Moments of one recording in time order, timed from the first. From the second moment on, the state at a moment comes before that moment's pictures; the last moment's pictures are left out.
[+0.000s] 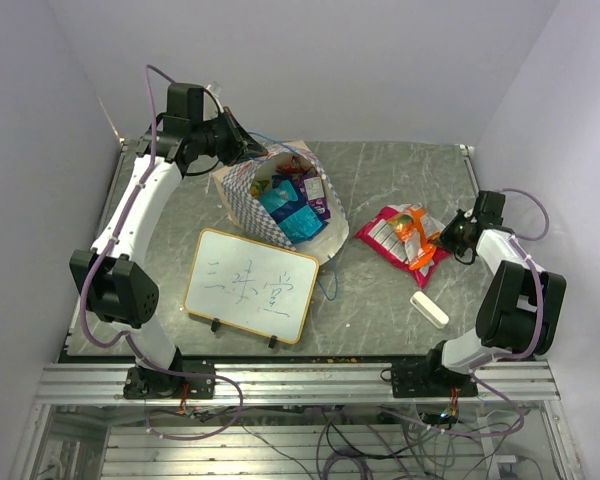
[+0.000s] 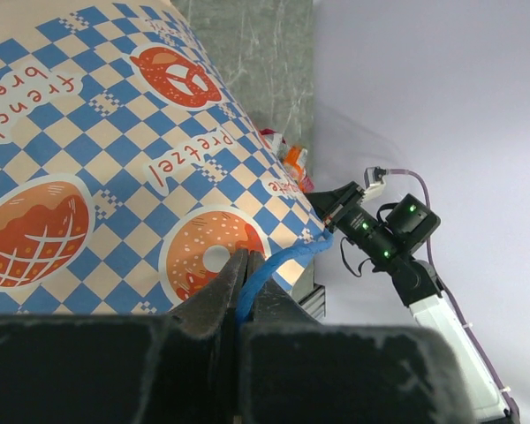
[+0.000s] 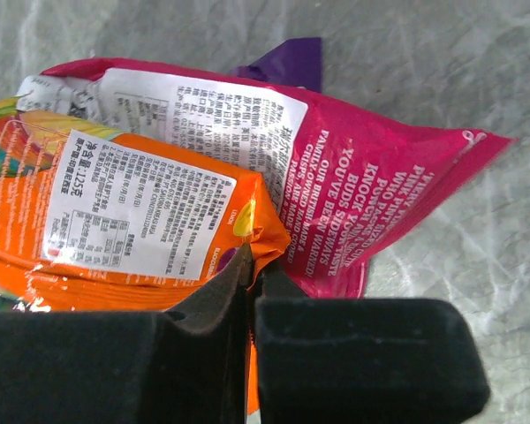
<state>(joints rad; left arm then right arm) -0.24 1.70 1.80 -0.64 0.53 -0.81 -0.29 1.51 0.89 -0.32 -0.22 0.44</state>
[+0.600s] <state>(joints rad) -0.26 1.70 1.79 -0.63 0.55 -0.81 -0.28 1.41 1.05 -0.41 -0.10 0.35</state>
